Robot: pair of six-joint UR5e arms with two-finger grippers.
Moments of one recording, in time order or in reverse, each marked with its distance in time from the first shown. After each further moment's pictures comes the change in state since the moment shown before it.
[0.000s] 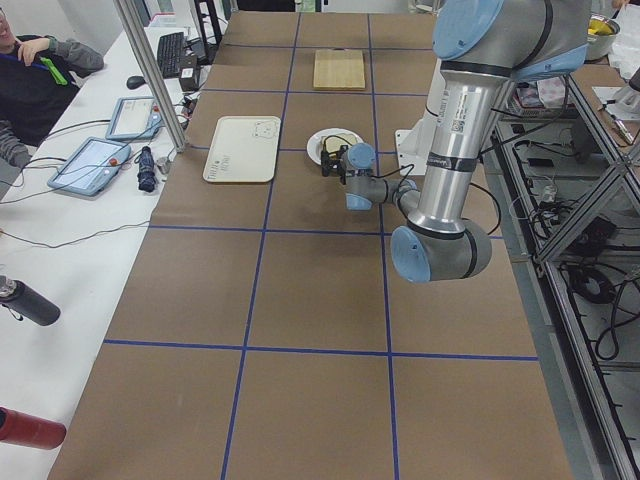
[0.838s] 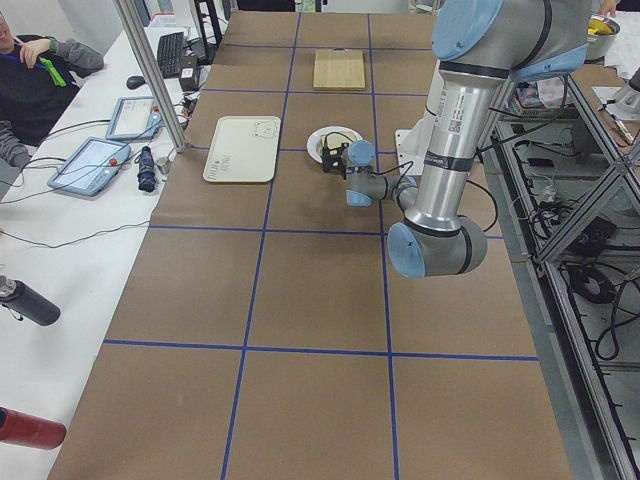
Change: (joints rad) left arm 0.014 -0.040 0.023 -0.004 0.000 -0.002; right arm 0.000 0.006 -0.003 0.002 -0.005 0.009
